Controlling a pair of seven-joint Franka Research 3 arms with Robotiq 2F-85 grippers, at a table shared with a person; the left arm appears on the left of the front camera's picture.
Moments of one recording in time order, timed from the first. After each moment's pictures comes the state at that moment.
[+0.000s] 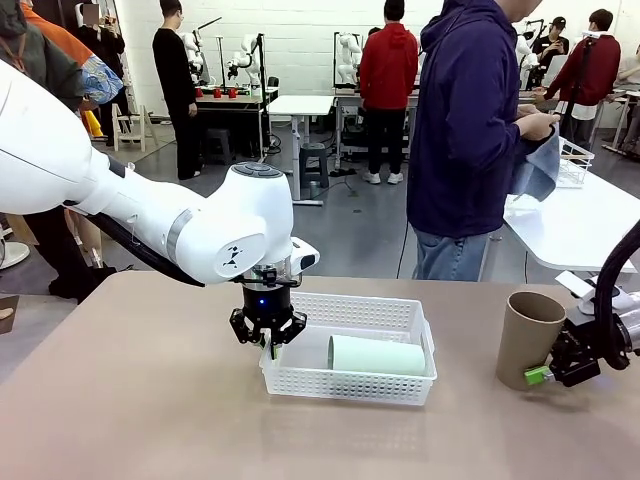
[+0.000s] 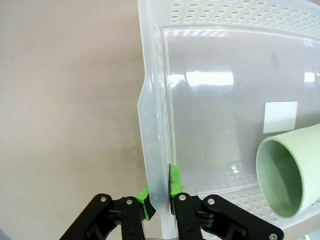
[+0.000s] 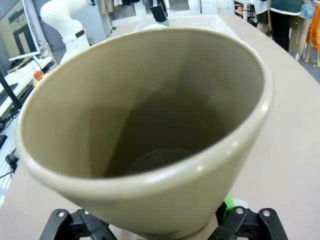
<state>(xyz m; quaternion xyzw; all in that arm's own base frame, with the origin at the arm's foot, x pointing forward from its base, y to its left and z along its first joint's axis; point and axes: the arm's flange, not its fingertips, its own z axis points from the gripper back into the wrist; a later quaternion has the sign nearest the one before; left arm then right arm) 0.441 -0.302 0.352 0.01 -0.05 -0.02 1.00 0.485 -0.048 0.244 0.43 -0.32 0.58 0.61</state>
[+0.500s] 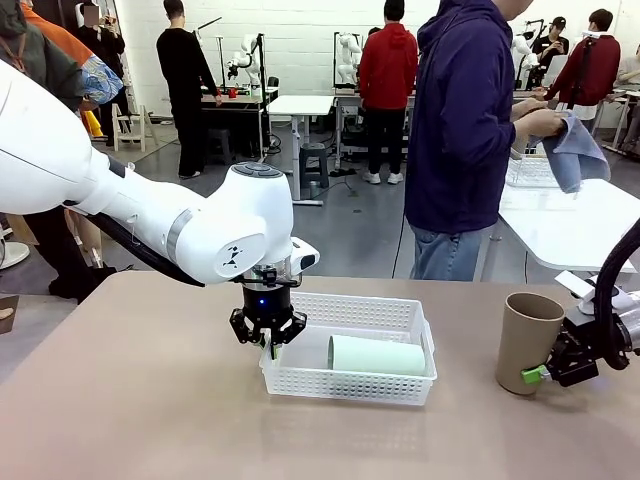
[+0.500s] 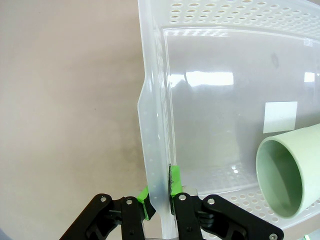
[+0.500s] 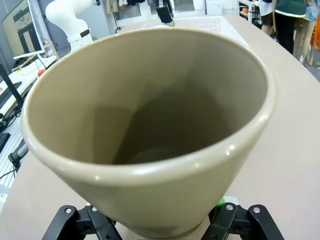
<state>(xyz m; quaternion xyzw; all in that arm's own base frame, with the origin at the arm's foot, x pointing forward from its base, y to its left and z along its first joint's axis) 0.441 -0.303 0.352 0.01 -0.05 -0.02 1.00 0.485 -0.047 0.245 0.44 -0.32 0.59 0.60</state>
